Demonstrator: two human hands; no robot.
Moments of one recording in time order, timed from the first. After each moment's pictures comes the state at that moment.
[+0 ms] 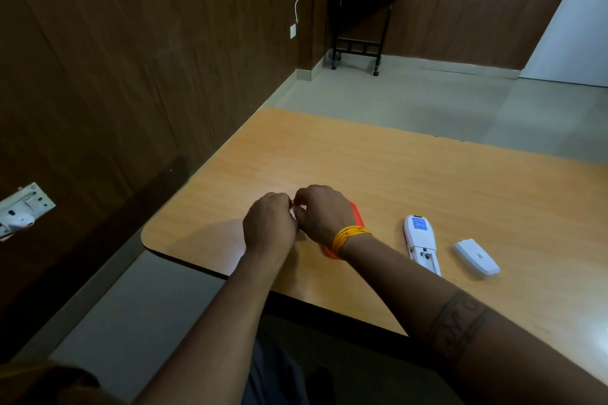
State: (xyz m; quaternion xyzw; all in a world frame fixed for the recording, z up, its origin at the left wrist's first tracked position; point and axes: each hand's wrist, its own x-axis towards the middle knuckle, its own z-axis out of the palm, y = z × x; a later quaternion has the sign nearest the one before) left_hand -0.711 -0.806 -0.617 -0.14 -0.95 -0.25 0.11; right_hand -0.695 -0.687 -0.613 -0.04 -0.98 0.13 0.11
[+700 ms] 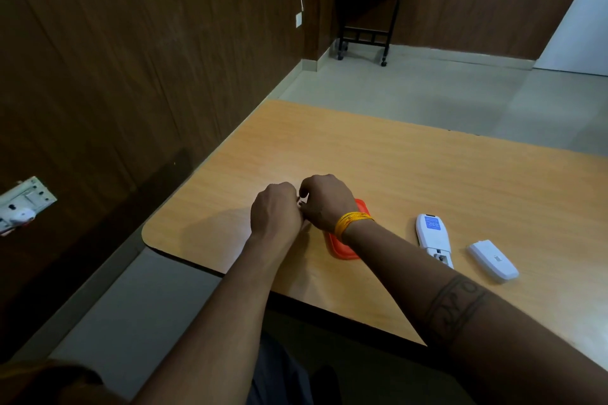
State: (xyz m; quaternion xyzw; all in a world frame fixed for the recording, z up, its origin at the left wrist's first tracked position) left_hand -0.730 -0.798 -0.604 -0.14 -0.98 -0.17 0.02; right_hand -0.732 -0.678 -0.628 -0.06 -0.98 0.18 0.08
